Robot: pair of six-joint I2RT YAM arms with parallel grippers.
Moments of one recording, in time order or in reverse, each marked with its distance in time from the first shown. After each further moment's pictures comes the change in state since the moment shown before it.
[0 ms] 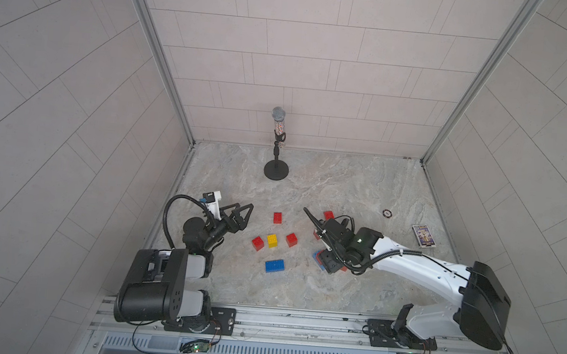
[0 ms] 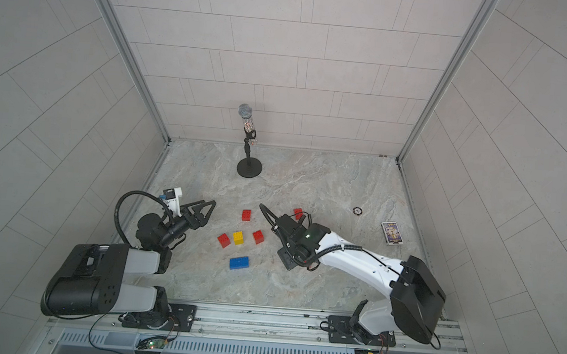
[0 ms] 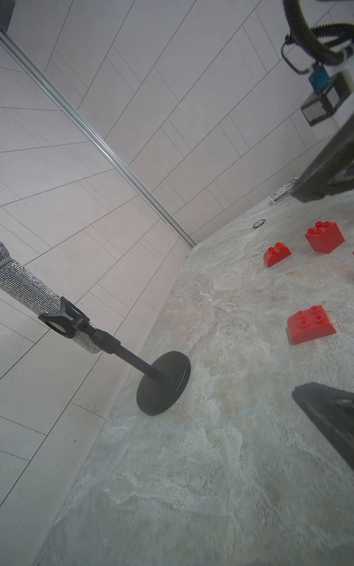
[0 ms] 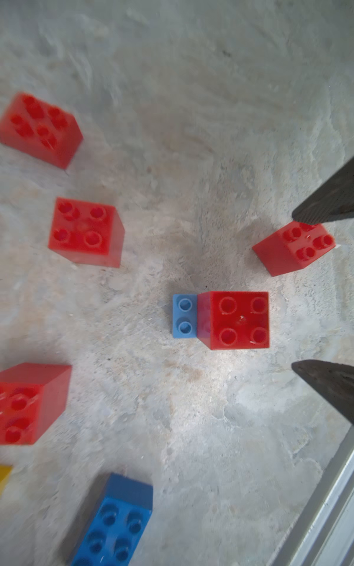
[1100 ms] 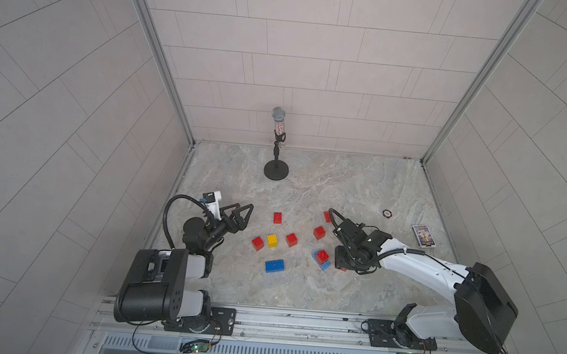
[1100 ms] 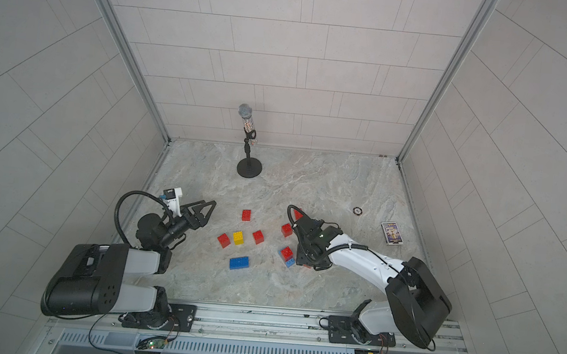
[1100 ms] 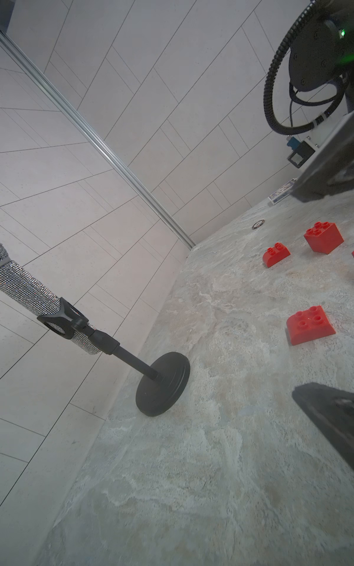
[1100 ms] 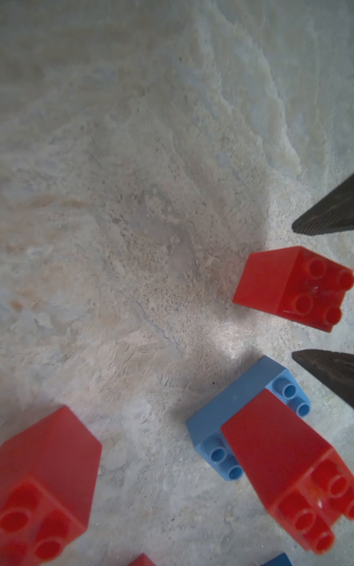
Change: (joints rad) left arm 0.000 0.000 0.000 0.000 0.004 -0.001; right arm -0.180 0.038 -0.188 0.107 -0.119 0.498
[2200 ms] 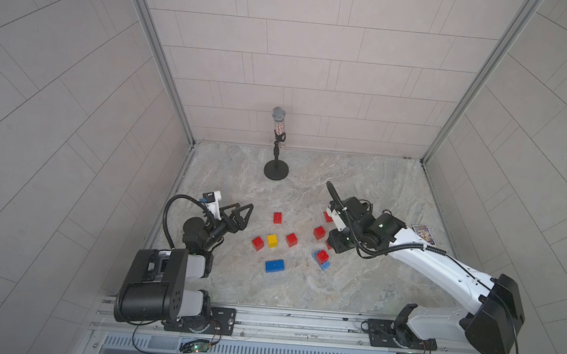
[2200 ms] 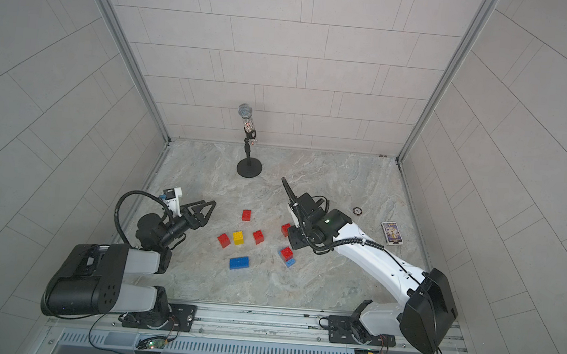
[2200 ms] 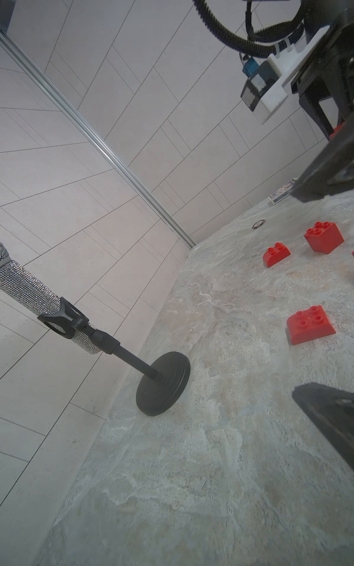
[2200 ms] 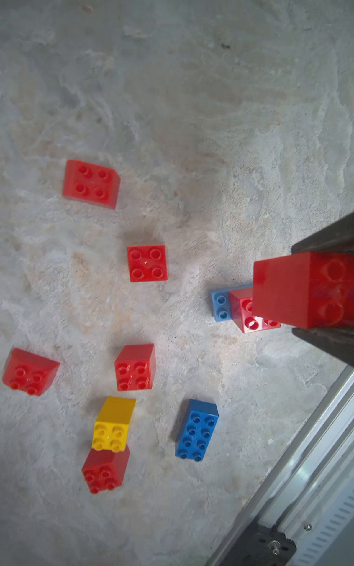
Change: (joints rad) left arm 0.002 0.000 0.000 0.000 0.000 0.000; right arm 0.000 -0.050 0.308 -0.124 -0.114 -0.480
